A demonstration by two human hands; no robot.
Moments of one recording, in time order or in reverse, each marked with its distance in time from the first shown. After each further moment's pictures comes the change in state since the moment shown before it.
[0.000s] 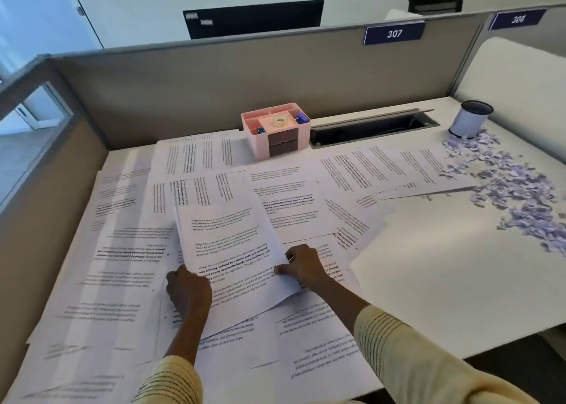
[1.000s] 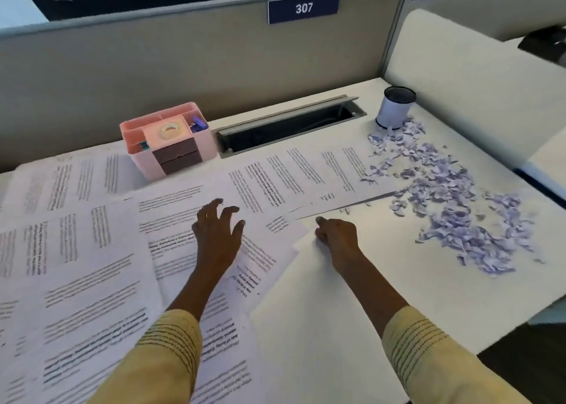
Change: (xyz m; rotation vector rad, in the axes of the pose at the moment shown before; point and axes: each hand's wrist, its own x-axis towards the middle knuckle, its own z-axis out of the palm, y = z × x) left_hand -0.046 0.218 0.201 0.198 -0.205 0.869; right_hand 0.065 0.135 -0.238 0.796 0.504 0.411
